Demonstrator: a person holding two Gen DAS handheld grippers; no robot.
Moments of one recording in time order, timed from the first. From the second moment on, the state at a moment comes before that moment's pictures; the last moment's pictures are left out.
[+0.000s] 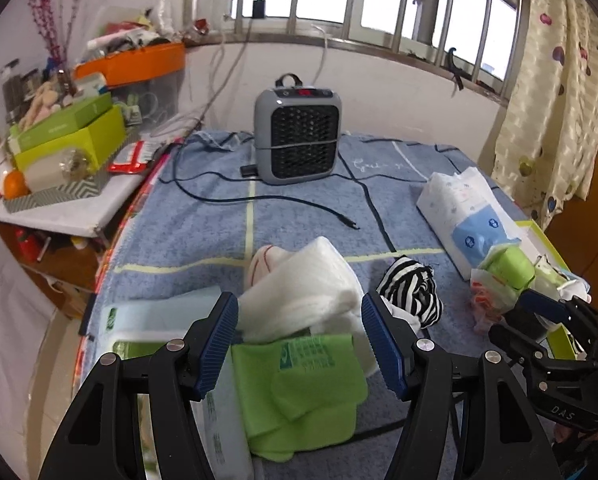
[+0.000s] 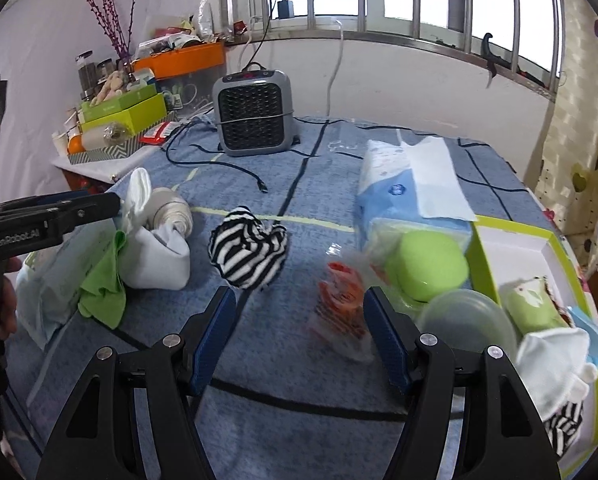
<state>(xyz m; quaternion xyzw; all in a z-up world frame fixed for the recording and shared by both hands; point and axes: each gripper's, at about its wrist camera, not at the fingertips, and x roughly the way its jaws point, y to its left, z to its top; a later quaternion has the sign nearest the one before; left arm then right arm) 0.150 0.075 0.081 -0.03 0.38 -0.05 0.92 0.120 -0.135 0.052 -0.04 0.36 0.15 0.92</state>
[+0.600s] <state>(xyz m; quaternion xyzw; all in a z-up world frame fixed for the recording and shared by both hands) 0.175 0.073 0.063 -0.01 0.40 -0.08 0.91 0.187 -0.102 0.042 0.01 0.40 0.18 0.90</state>
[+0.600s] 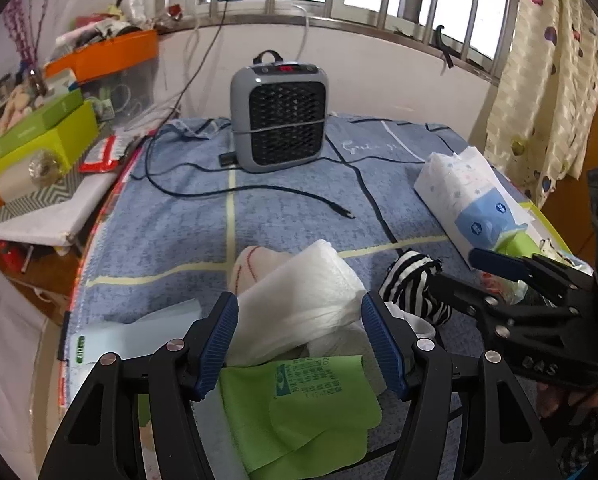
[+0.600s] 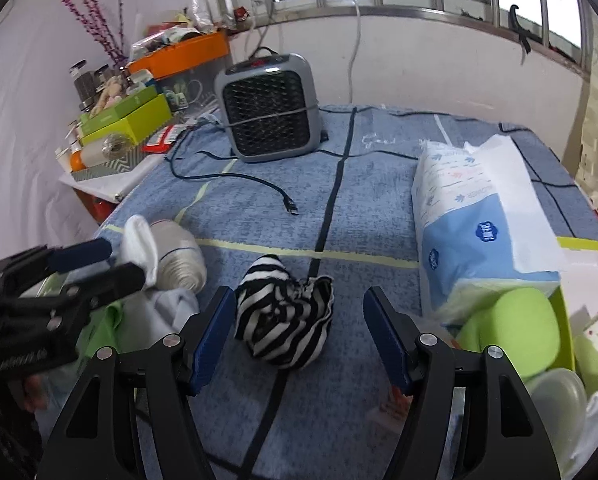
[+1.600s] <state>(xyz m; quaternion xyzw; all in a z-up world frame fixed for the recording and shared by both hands) 0.175 0.084 0.066 -0.05 0.38 -0.09 0.92 0.206 -0.096 0.022 0.00 0.42 0.18 0.89</state>
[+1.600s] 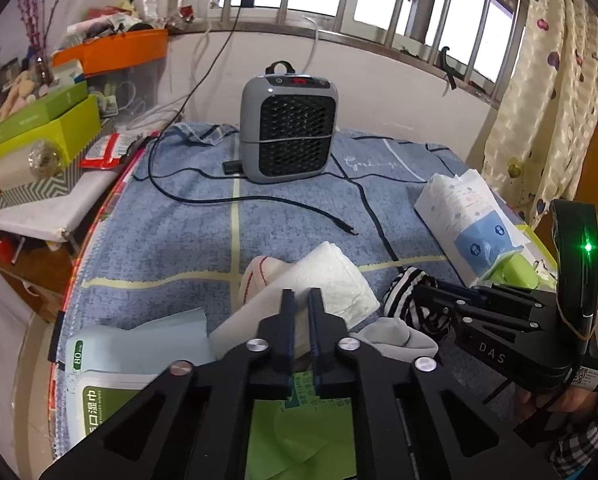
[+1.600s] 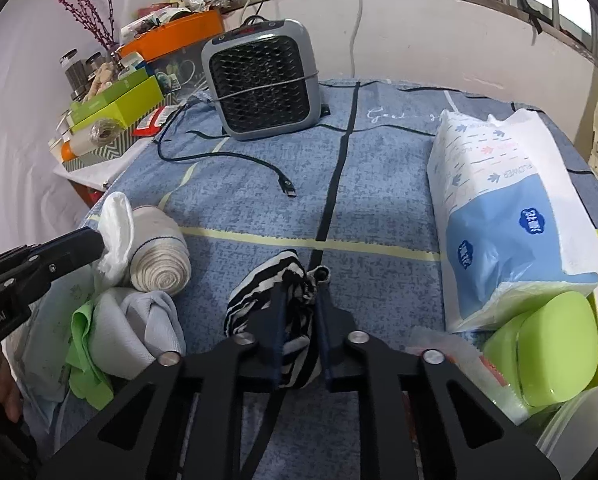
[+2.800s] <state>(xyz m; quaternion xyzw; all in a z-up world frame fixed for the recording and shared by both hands) 0.190 0.059 0.054 0.03 0.39 -0.09 0.91 0.191 -0.107 0.030 0.03 0.40 0.18 0.90</state>
